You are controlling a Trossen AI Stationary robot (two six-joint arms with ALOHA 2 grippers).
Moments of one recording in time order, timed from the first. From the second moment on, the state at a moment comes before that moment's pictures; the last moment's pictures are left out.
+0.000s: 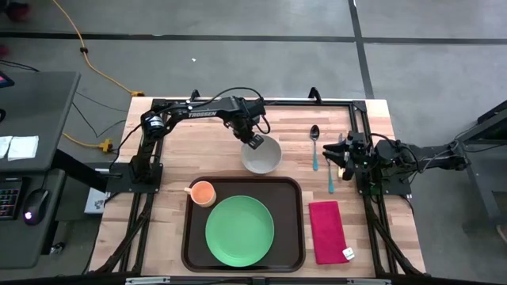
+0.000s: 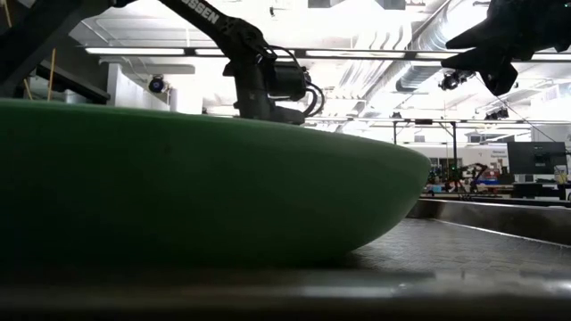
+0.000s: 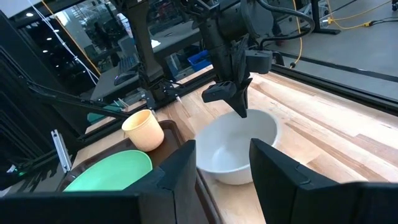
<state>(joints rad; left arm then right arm) 0.41 2.05 1.64 -0.94 0.12 -0.40 0.12 0.26 0.36 -0.27 0.36 0.48</state>
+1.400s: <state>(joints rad) 0.42 2.05 1.99 -1.26 0.17 -0.31 0.12 0.26 0.36 -0.27 0.33 0.50</state>
